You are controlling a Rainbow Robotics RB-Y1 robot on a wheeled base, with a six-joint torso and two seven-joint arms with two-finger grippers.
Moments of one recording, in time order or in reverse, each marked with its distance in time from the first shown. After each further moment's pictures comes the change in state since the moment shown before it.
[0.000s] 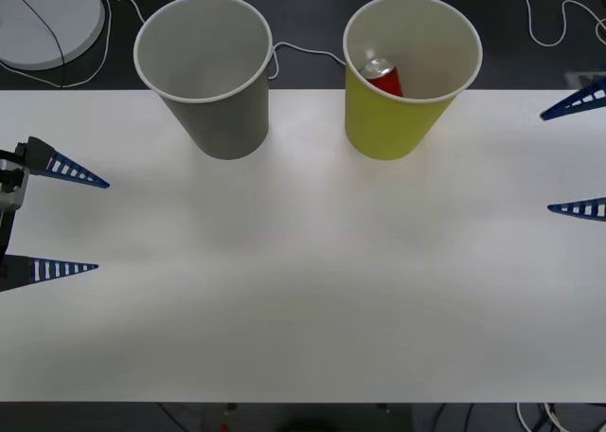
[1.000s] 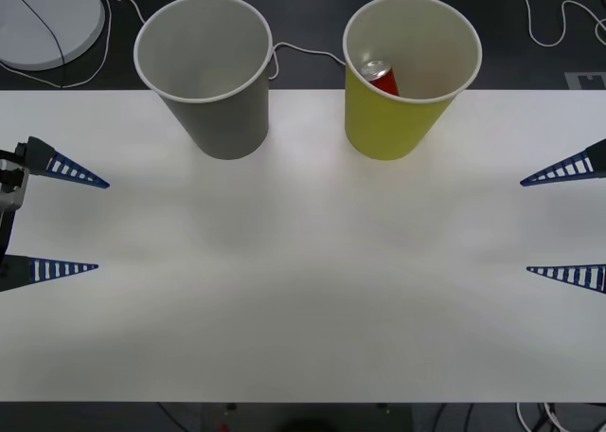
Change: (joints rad) right arm 0.188 0.212 -0.036 0.001 0.123 0.000 0.268; left arm 0.000 0.000 0.000 0.000 0.000 0.000 0.000
